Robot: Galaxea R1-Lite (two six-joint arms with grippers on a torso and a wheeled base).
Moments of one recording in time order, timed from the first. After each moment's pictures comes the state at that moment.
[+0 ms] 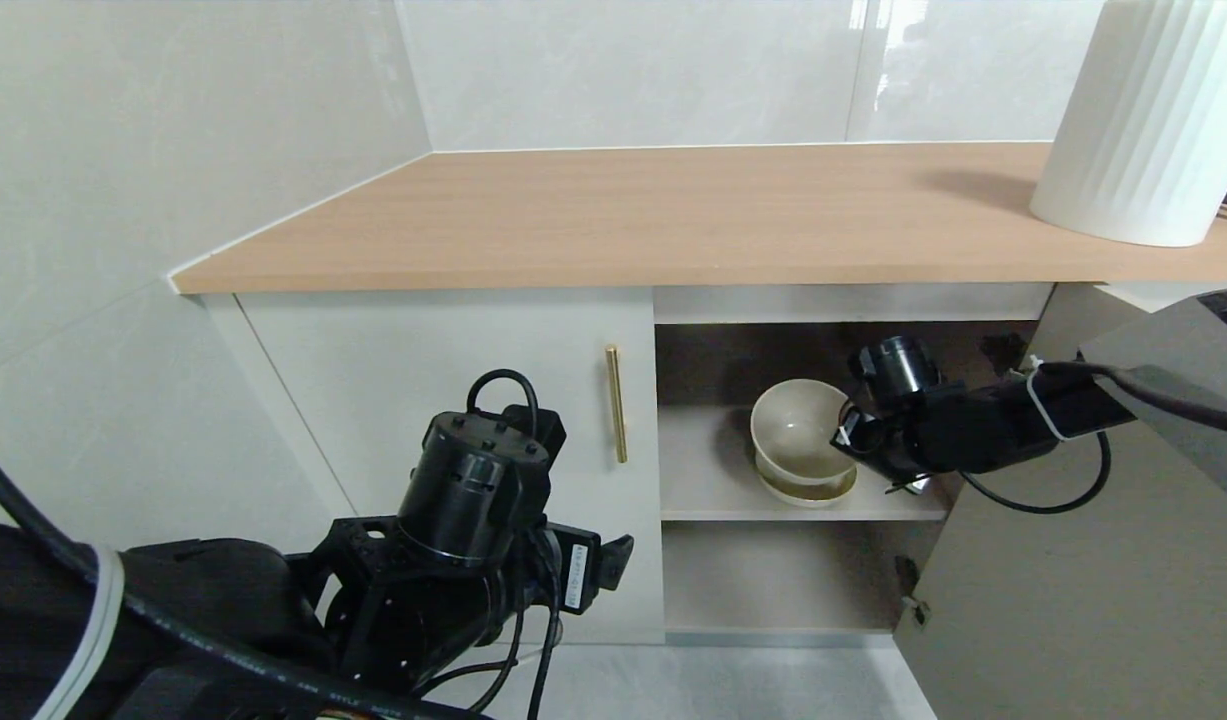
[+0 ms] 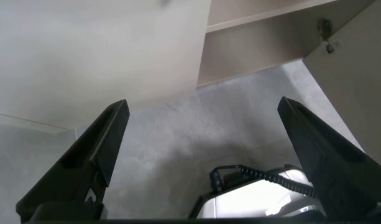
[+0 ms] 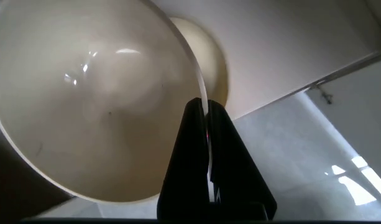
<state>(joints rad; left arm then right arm) -0.74 1.76 -0.75 -0.38 0.33 -0.29 0.32 2.24 -1.39 -0.10 -0.32 0.80</state>
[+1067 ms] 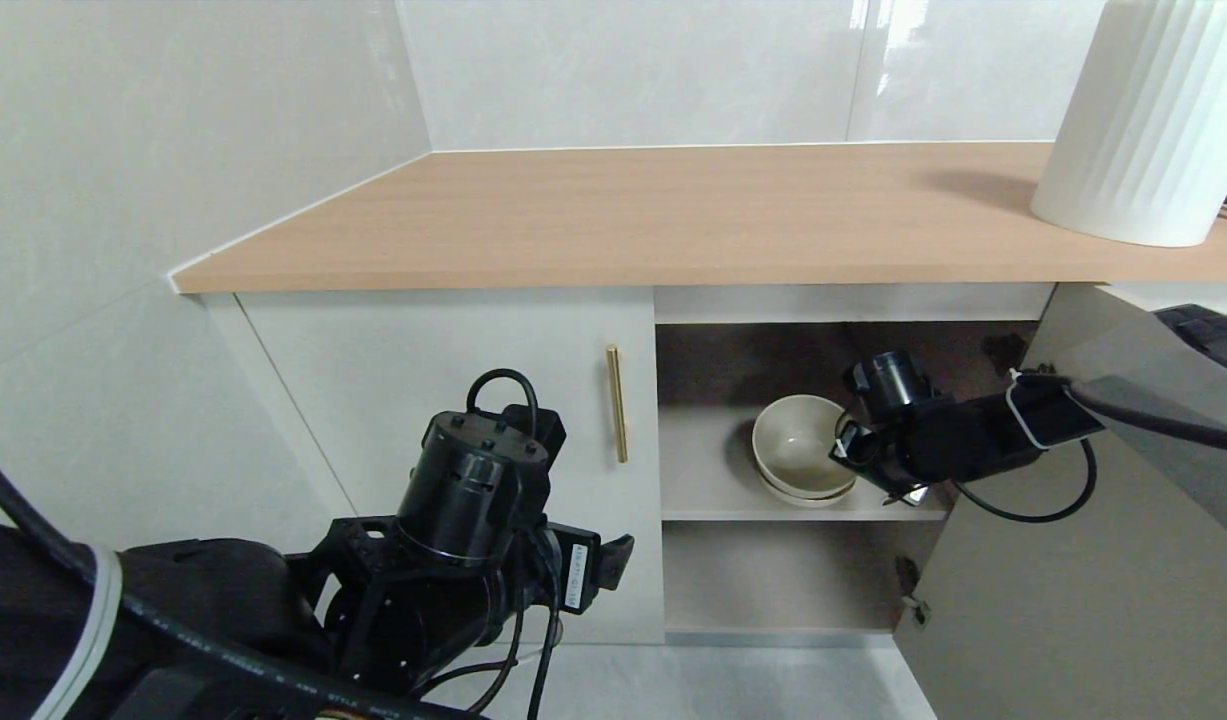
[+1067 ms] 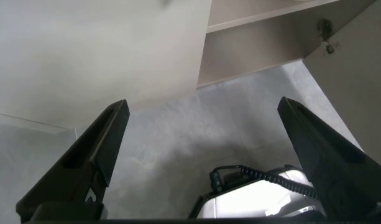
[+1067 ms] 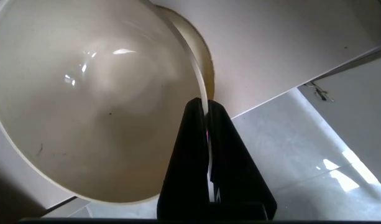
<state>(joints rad) -0.74 1.76 -0.75 -0.38 0.33 -0.29 0.31 2.29 -1.40 -0.10 -0.32 0.80</state>
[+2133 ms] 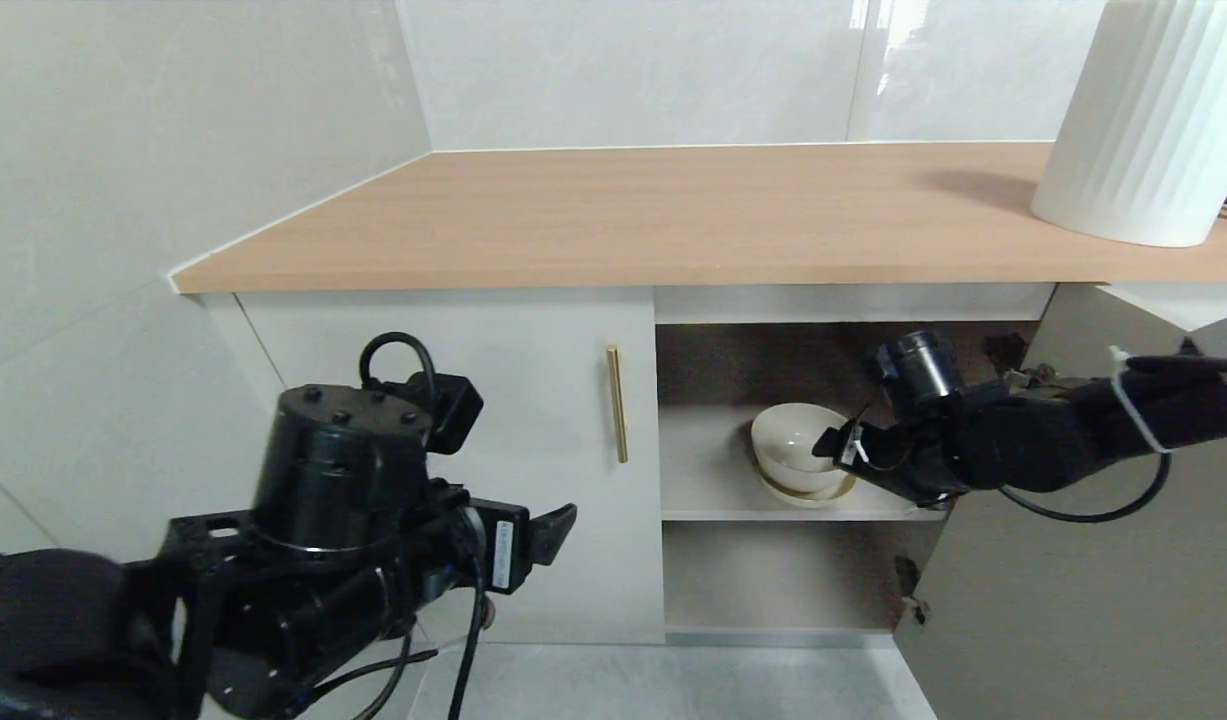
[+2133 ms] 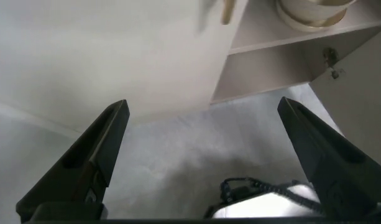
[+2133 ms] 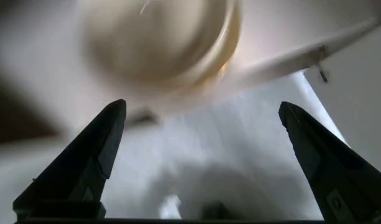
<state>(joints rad) -0.67 1.56 -0.67 -0.36 0.35 -0.25 0.40 2.01 -1.18 -0.05 -0.25 0.70</state>
